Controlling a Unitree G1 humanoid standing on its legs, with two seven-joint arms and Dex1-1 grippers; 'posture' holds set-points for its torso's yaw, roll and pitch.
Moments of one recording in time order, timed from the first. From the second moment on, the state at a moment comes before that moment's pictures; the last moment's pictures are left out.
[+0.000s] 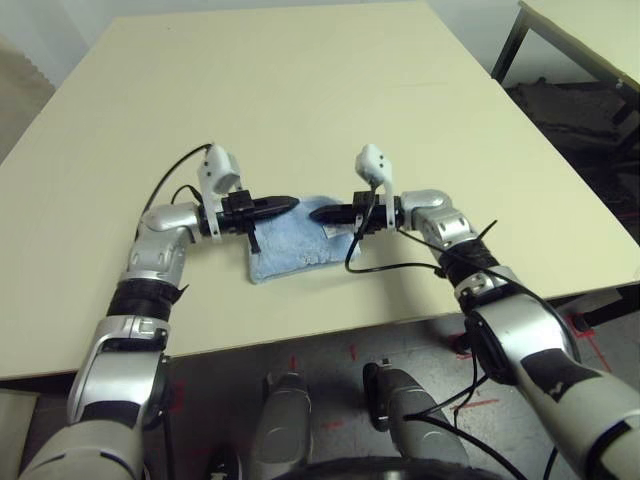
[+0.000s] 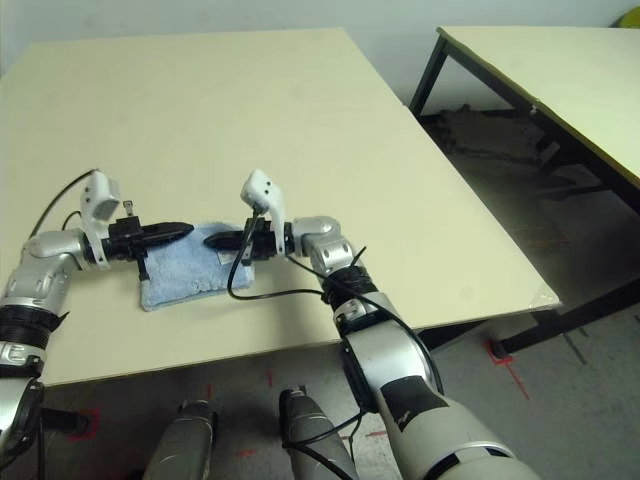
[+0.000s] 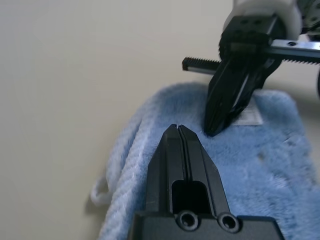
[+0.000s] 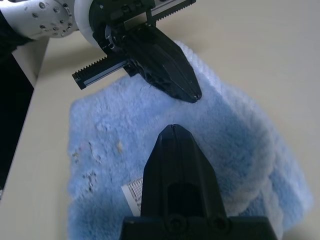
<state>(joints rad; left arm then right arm) -0.59 0.55 0.00 0.59 -0.27 -0.05 -1.24 -0.92 -0.10 0.17 0.95 0.14 0.00 1.24</state>
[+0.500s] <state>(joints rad) -0.45 0.80 0.10 0.61 -0.29 -0.08 -1.34 -0.91 -0.36 0.13 0.96 0.12 0.03 1.33</state>
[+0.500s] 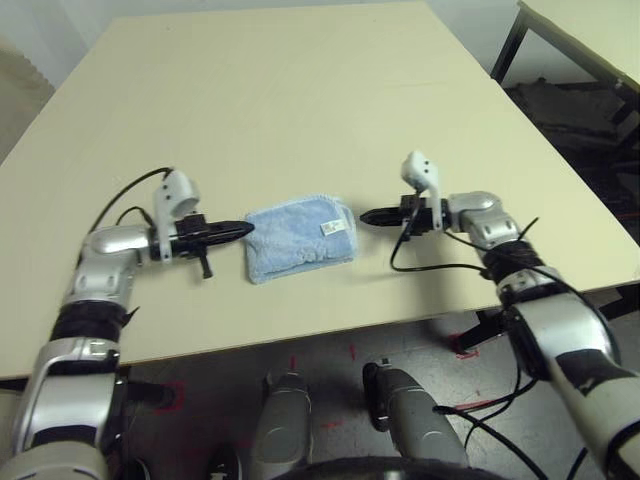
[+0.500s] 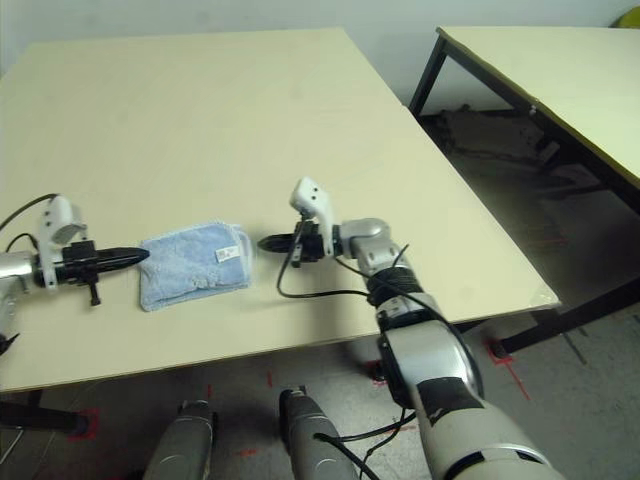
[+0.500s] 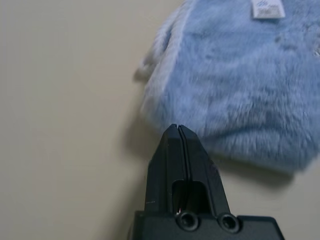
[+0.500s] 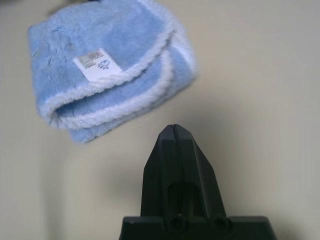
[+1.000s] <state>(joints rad) -0.37 0.85 0.24 0.40 -0.47 -0.10 -1.43 -1.04 -0.51 0.11 0.95 0.23 1.02 1.47</state>
